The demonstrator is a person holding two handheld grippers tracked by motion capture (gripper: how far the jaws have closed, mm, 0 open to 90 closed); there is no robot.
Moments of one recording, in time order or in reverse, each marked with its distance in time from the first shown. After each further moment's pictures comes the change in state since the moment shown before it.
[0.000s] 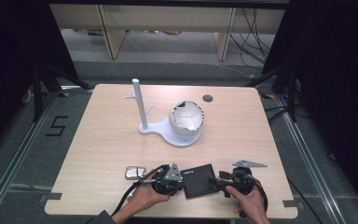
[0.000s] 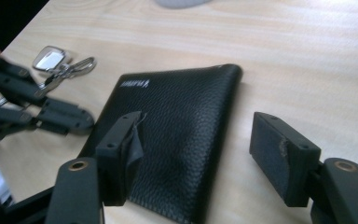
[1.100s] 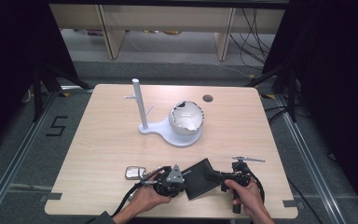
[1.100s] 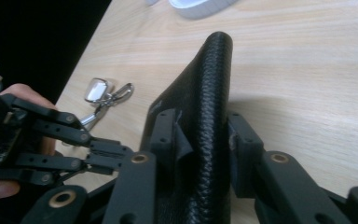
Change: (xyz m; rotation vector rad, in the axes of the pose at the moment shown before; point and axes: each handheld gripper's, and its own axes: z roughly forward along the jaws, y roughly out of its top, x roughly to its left) left arm -0.003 0.001 0.002 0.000 -0.003 0.022; right arm -0.010 0.008 0.015 0.001 0.192 0.202
